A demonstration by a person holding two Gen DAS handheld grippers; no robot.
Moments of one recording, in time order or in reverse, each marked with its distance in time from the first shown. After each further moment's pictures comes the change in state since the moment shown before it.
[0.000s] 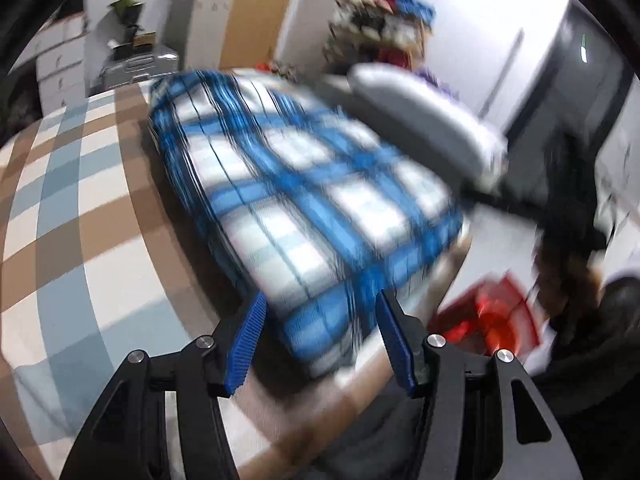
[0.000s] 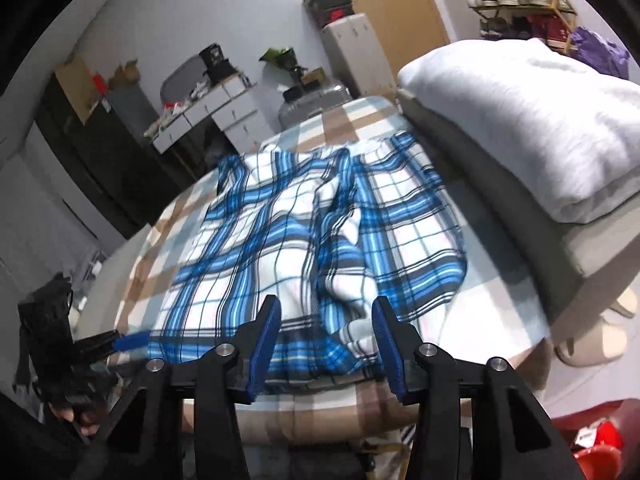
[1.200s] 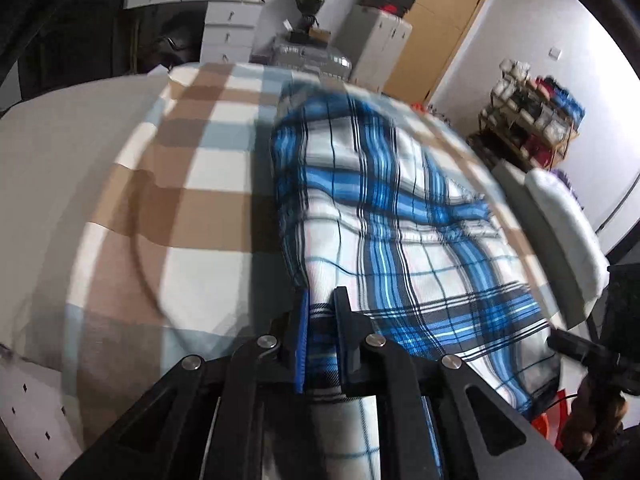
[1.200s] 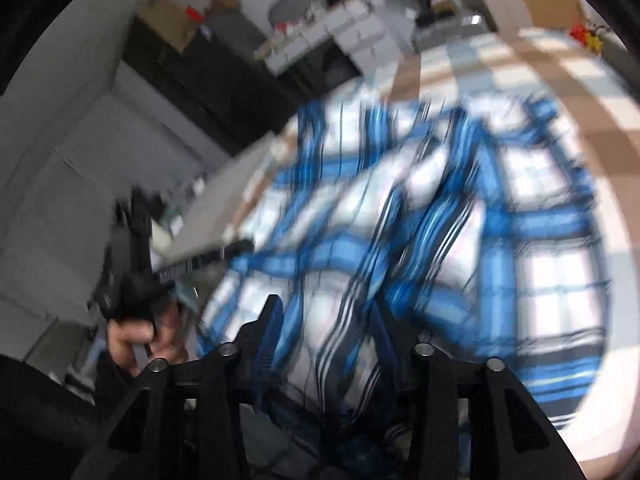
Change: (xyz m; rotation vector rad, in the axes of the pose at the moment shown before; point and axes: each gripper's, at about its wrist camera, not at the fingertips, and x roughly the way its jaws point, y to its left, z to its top) left arm -0.050 0.119 -0.015 -0.391 -0.130 0.359; right arm 0.087 0.123 -0.004 -0.122 0.204 0.424
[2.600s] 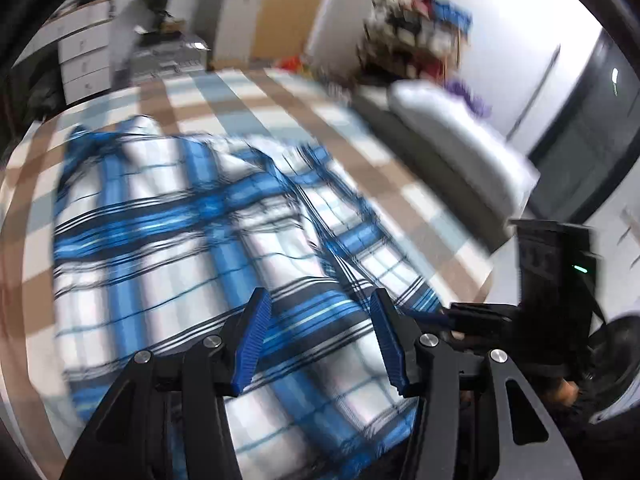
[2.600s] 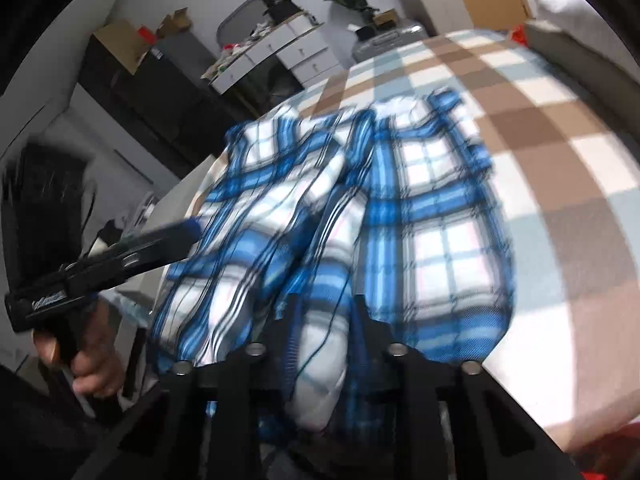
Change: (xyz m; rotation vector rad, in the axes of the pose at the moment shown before) left arm 0.046 -0.157 0.001 0.387 0.212 -0.221; right arm -0.006 -0.031 -0.031 0.054 0.038 -0.169
